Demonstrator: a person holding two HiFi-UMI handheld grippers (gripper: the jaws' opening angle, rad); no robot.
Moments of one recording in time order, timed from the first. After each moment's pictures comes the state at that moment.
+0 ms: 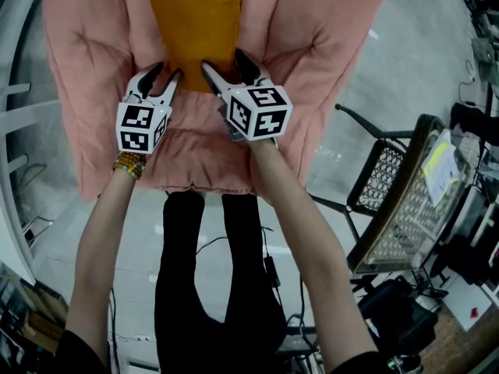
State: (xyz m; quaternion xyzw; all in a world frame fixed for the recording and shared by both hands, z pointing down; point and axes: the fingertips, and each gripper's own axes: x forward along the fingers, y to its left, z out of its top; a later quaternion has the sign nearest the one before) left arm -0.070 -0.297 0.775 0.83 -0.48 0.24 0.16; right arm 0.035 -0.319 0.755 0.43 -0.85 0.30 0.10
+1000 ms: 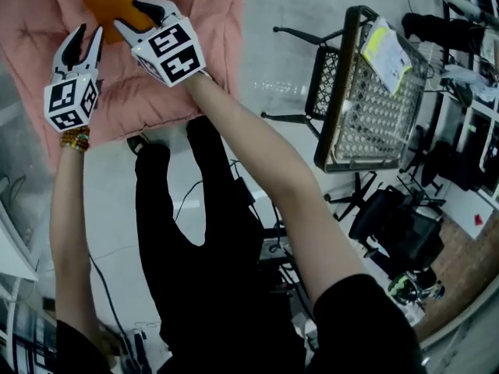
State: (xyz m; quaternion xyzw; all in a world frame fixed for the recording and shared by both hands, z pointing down) left arm -0.037 -0.263 0.635 0.86 -0.47 0.16 0.09; right arm 0.029 -0.265 0.630 0.40 -0.89 0.16 0.13
